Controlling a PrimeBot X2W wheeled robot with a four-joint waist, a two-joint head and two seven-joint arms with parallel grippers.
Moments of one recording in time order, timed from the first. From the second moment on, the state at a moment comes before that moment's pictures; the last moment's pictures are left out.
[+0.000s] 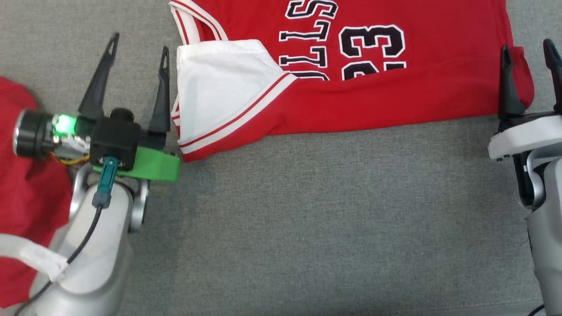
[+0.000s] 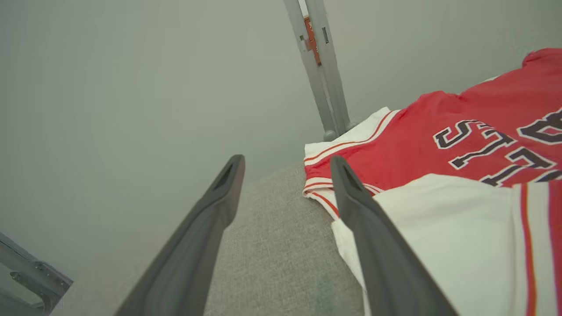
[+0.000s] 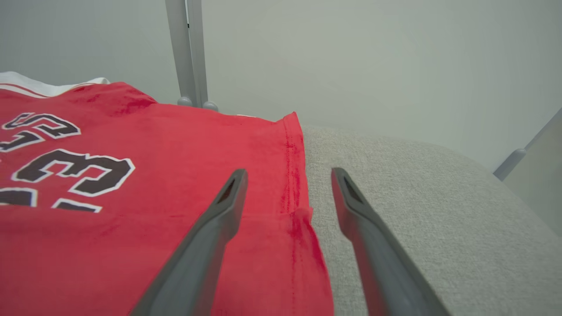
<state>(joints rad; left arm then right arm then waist) -0.60 0.30 -0.38 0.23 -0.05 0.15 -0.26 -0.54 -0.27 -0.09 0.39 0.08 0.13 -0.26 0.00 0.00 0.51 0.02</state>
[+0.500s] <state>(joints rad) -0.25 0.12 -0.23 0.31 -0.30 -0.05 -0.26 -0.39 -0.24 -0.14 0.34 0.10 0.13 -0.26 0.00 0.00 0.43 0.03</state>
